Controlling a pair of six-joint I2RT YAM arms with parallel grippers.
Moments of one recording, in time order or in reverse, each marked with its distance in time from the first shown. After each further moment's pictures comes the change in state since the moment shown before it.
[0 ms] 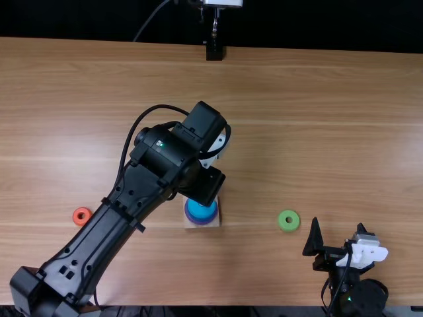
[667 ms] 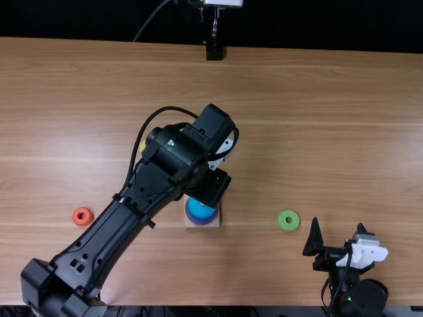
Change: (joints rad) left arm -0.026 0.041 0.008 0.007 -0.001 -0.007; right arm 0.000 0.000 0.000 0.000 0.000 0.000
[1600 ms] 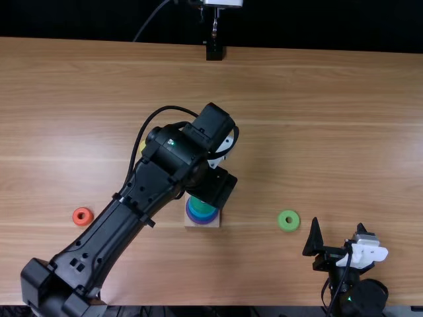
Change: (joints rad) left arm 0.019 0.000 0.000 0.020 0.000 0.000; right arm 0.000 0.000 0.000 -0.001 0.000 0.000
